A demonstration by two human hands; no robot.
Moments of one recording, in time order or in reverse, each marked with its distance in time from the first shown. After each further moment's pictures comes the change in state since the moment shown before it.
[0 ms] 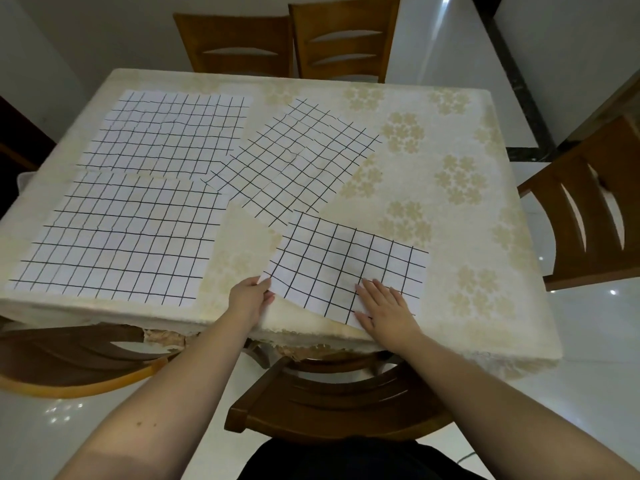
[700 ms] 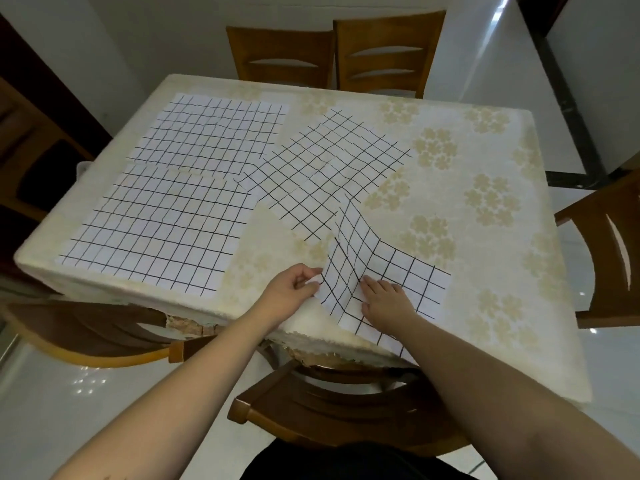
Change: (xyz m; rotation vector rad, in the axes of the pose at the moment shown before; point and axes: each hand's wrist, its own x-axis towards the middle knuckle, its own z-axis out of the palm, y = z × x) left_hand -0.076 0.021 0.020 0.489 -0.390 0.520; right_hand 0.057 -0.004 -0.021 -0.201 -0.148 -0.083
